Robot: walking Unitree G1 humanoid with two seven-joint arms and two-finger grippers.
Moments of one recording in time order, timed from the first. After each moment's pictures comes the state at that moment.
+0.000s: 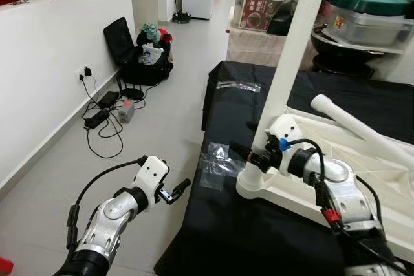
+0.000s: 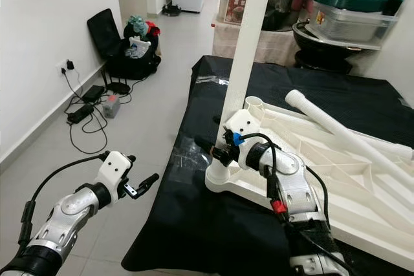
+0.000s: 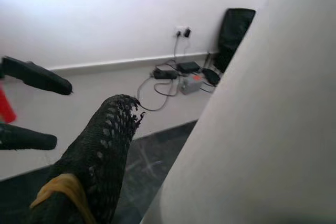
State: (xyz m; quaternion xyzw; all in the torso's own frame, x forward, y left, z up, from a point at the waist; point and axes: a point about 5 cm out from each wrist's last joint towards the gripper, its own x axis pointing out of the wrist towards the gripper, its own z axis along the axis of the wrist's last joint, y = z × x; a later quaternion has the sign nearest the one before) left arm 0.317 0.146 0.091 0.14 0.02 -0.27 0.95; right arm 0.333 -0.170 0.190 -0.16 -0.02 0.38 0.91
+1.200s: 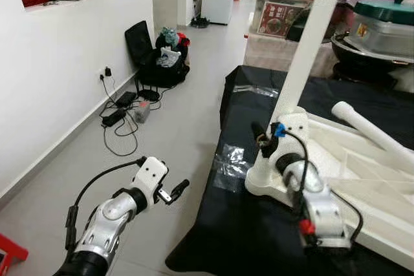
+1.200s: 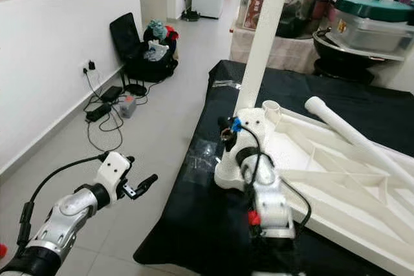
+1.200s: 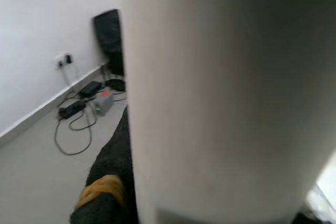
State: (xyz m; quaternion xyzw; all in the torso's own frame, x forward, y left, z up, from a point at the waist) left arm 0.317 0.147 0.090 0.14 0.02 -0.27 0.95; right arm 0.317 -0.149 0.183 0.00 0.00 0.01 1.00
